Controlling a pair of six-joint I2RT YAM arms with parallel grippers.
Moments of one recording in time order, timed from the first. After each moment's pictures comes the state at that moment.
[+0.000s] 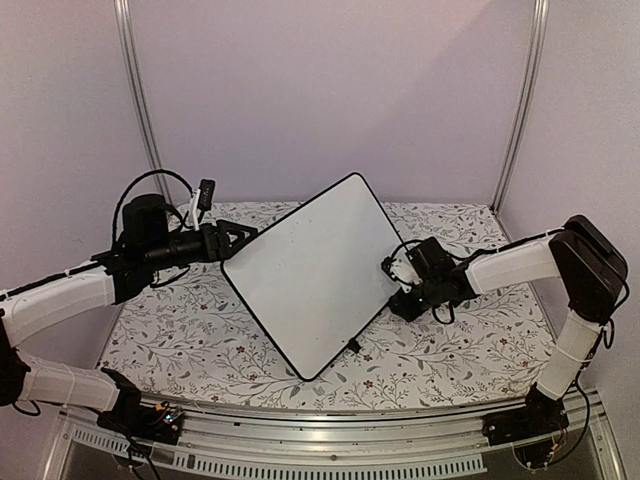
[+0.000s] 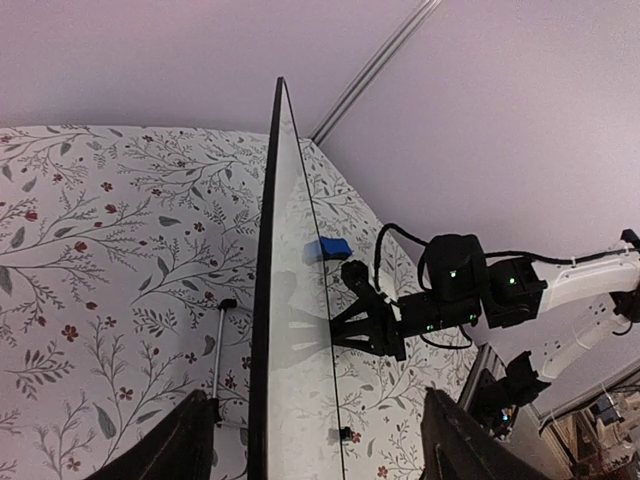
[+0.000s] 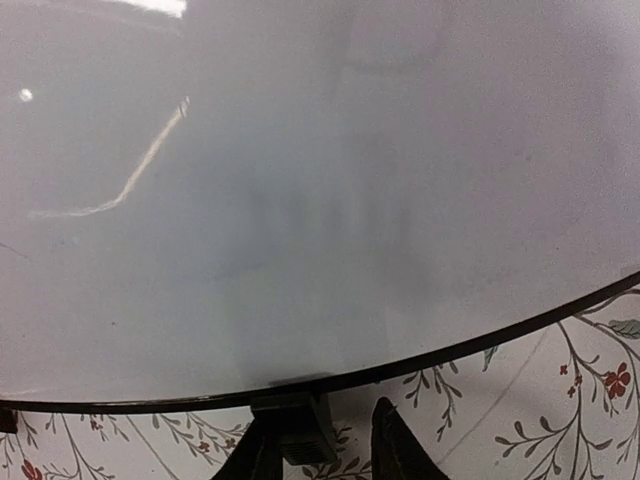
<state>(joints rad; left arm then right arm) -0.46 1.14 0.71 0.20 0.49 -0.53 0.66 1.77 0.89 -0.10 -0.03 0.01</state>
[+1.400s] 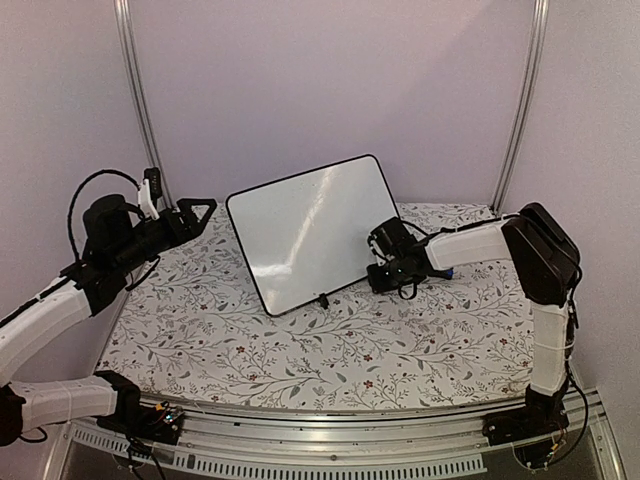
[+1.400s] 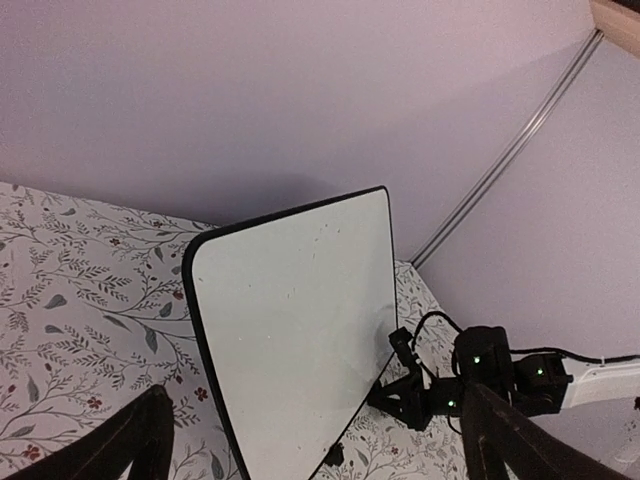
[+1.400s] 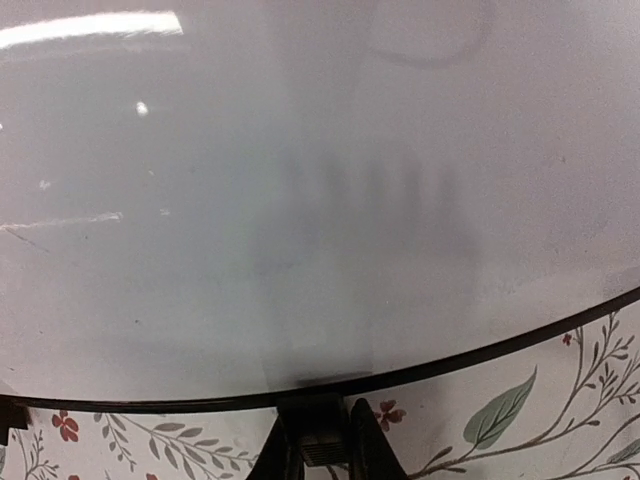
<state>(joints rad) -0.33 0.93 0.67 0.15 0.19 -0.55 0.67 2.05 1.29 -0.22 0.15 0.32</state>
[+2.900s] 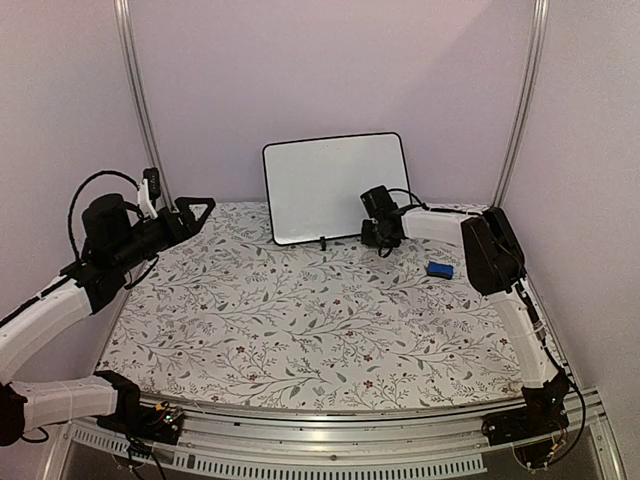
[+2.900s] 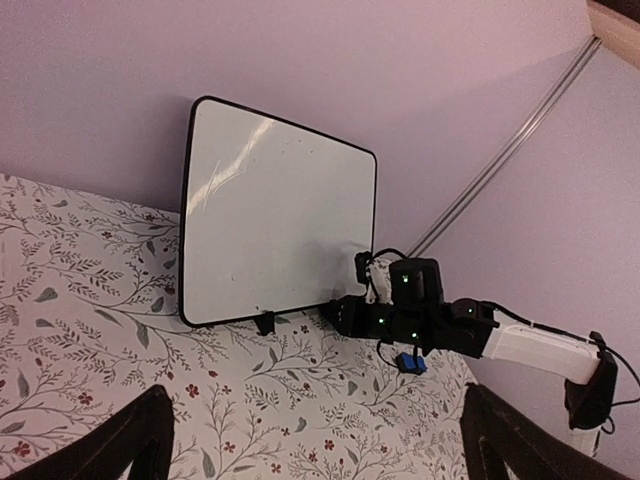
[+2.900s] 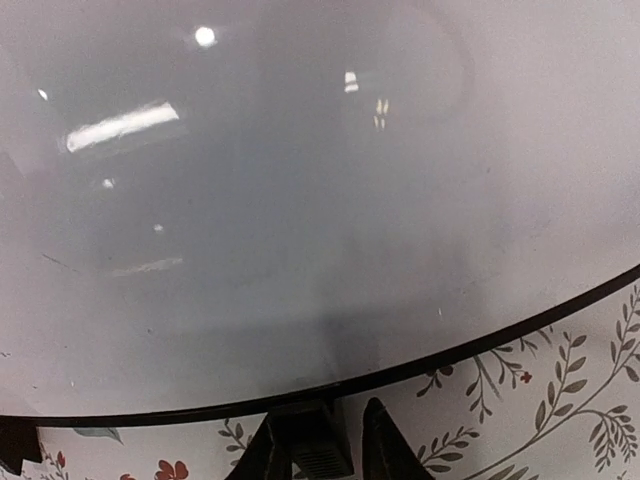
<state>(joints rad) -0.30 0.94 0.67 0.16 0.25 -0.59 0.54 2.53 2.04 -0.38 0.34 0.52</state>
